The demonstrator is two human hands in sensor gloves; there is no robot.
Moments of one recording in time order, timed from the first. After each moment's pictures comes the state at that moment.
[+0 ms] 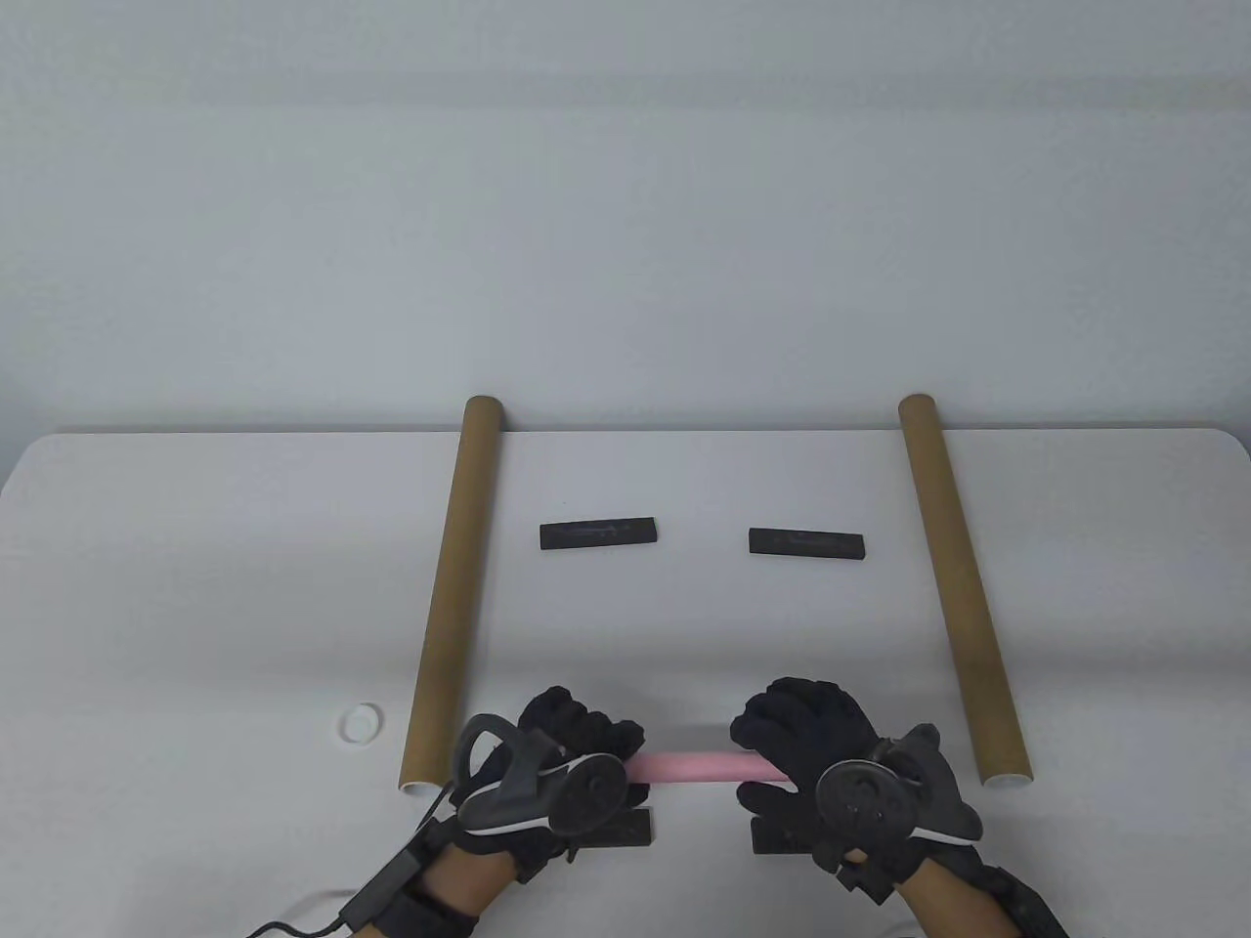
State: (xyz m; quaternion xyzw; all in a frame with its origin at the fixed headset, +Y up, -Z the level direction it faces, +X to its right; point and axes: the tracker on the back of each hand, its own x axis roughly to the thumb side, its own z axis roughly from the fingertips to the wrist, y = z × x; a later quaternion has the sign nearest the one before) left_hand -0.088 -0.703 -0.299 0.05 -0.32 0.00 0.95; right_hand 0.171 -0.693 -0.287 0.31 -0.11 0.93 0.13
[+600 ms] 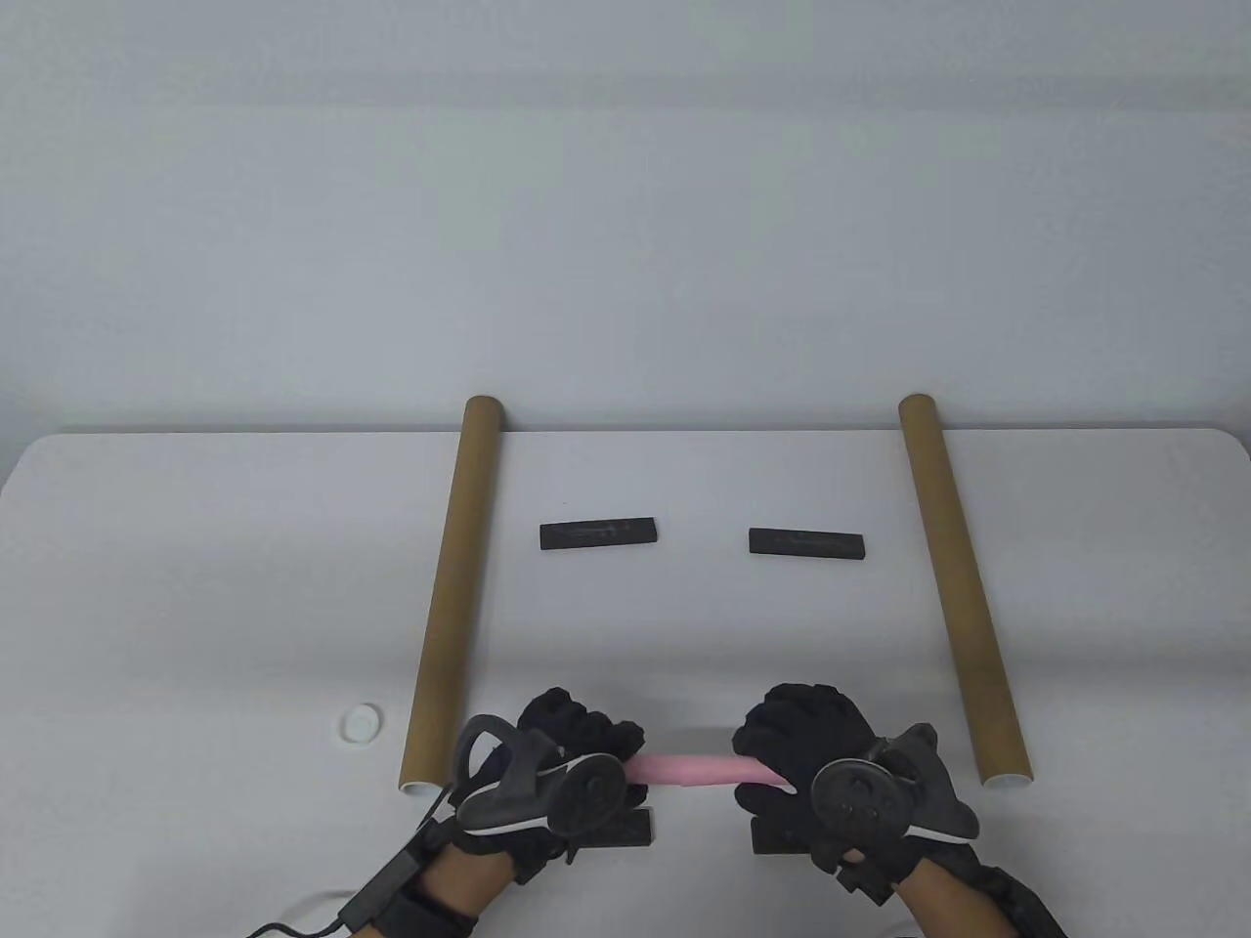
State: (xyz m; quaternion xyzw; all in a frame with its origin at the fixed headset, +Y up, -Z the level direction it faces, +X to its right) left_hand -0.089 -0.704 -0.298 0.06 -0.32 0.00 0.95; right_hand 0.170 -0.694 -0.288 0.31 -0.10 0.94 0.12
